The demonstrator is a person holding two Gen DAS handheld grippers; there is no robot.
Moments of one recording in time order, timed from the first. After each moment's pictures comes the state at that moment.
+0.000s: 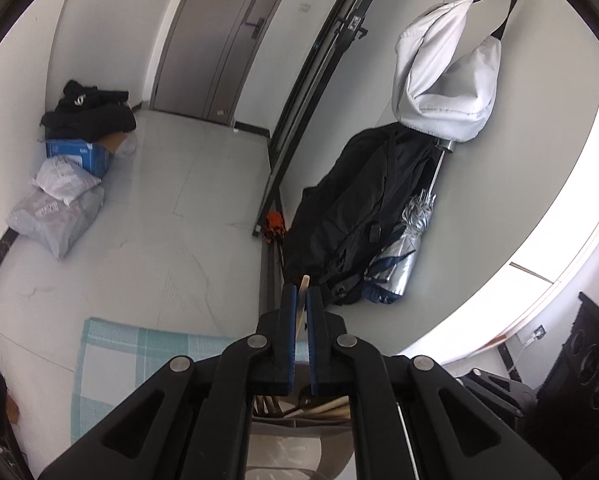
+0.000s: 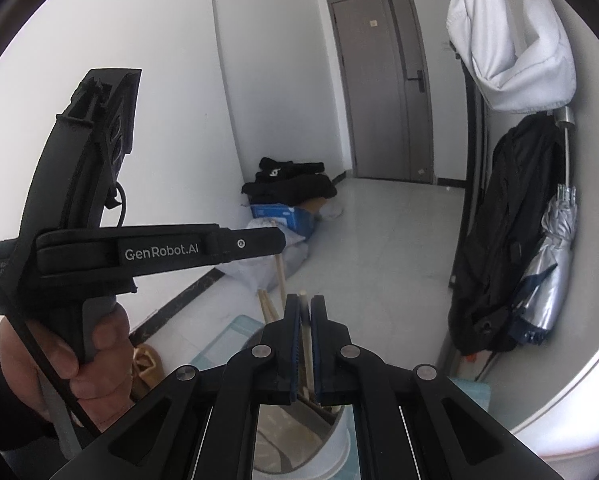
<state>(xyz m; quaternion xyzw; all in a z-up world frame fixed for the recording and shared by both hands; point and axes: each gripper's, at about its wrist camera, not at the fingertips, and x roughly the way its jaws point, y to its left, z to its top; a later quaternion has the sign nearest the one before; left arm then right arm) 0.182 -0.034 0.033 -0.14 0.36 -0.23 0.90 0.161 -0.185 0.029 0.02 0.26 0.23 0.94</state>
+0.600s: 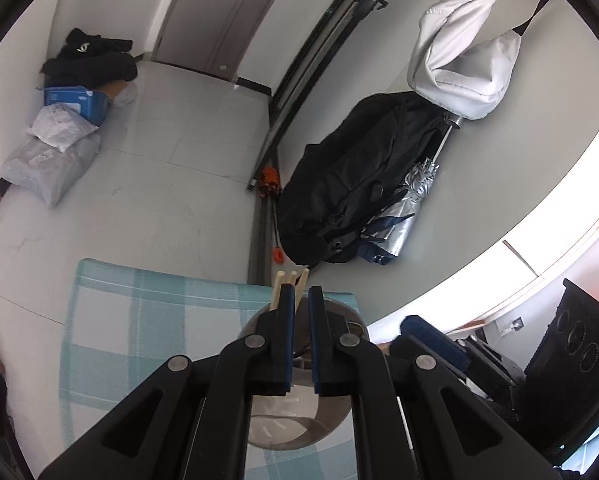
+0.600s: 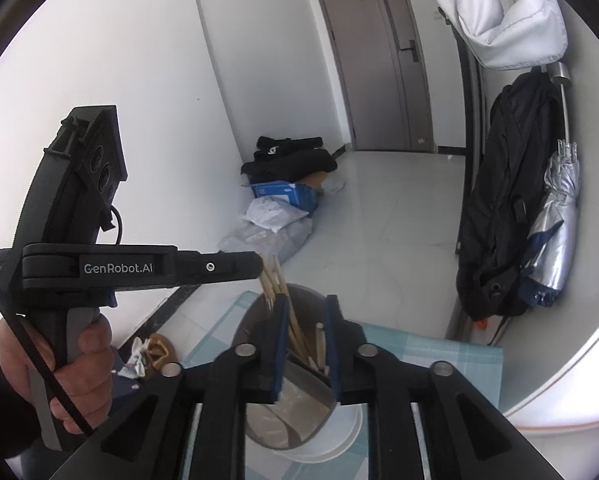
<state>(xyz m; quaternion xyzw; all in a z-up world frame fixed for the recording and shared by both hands) 0.166 -0.016 0.022 -0.17 0.42 -0.23 0.86 0.157 -0.195 0.020 0.05 0.31 0.23 0.92</state>
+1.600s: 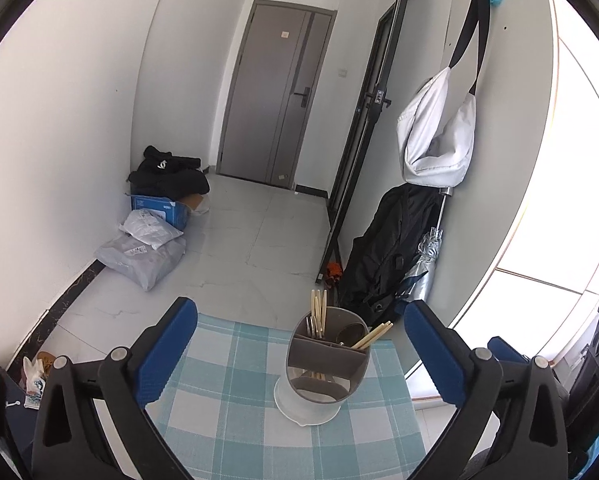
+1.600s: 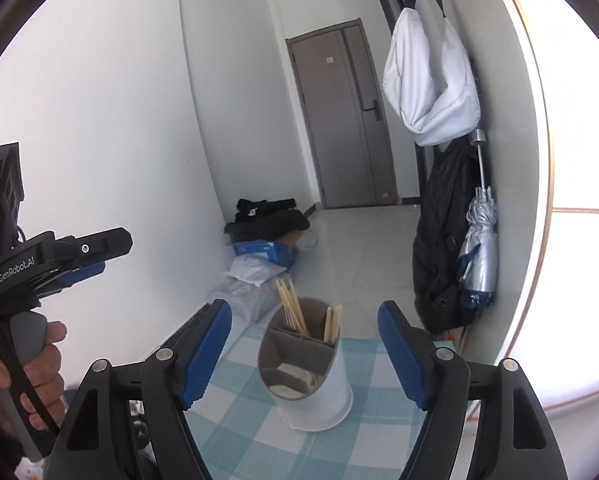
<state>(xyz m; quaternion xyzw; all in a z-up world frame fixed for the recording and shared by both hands) 0.010 0.008 0.103 -0.10 0.24 -0.09 0.96 0.023 -0.219 0.078 0.08 0.20 0.16 0.96</state>
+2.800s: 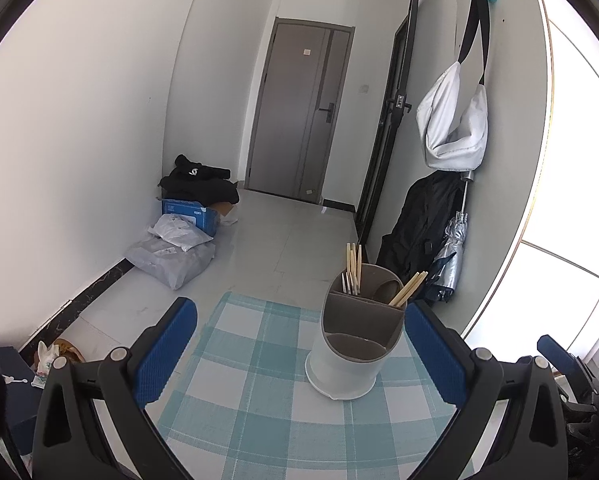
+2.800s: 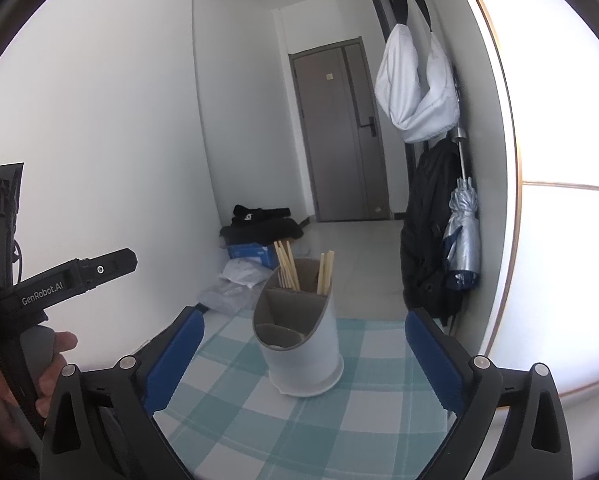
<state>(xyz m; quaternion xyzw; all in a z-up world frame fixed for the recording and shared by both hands) -0.039 0.012 0.036 -0.09 0.20 -0.04 0.97 -0.037 -0.219 0.026 0.07 0.17 0.14 0.97</state>
